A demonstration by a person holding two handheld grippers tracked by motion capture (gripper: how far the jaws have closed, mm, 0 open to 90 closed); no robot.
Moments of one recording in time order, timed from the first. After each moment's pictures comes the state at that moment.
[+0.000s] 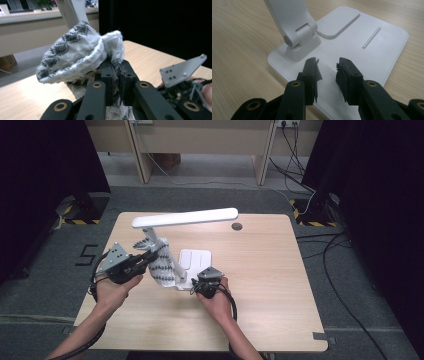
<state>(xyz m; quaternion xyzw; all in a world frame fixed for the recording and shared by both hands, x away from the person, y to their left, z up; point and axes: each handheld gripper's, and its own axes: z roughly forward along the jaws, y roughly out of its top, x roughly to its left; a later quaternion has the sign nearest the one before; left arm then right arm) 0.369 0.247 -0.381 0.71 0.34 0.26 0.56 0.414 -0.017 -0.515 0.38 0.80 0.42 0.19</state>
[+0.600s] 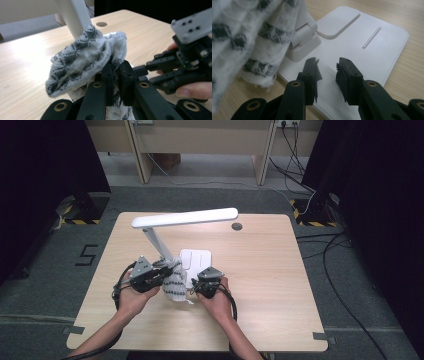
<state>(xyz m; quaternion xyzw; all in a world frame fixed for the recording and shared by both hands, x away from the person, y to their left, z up) 0.383 0.216 -0.448 0.75 0.36 0.21 0.51 0.414 -0.017 -0.515 0.38 0.80 0.42 0.19</state>
